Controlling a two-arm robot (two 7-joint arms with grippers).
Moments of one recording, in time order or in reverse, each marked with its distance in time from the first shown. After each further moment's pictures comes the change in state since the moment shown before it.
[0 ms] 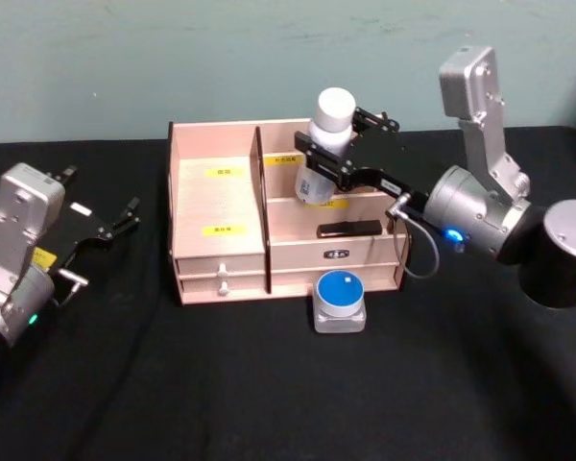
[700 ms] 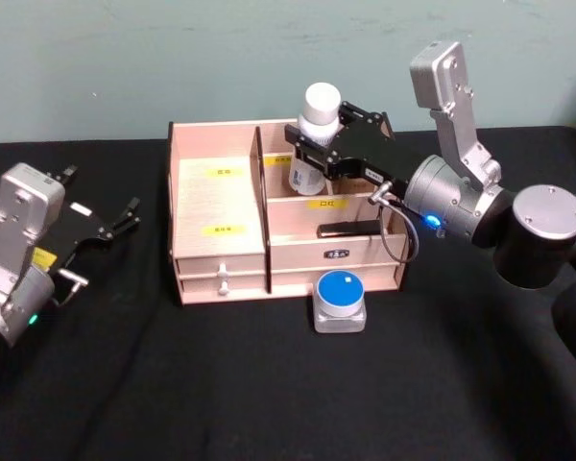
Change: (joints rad) left arm 0.000 0.000 0.000 0.000 0.000 0.000 0.000; right arm 0.101 -0.064 -0.029 0.180 -0.038 -0.053 0.009
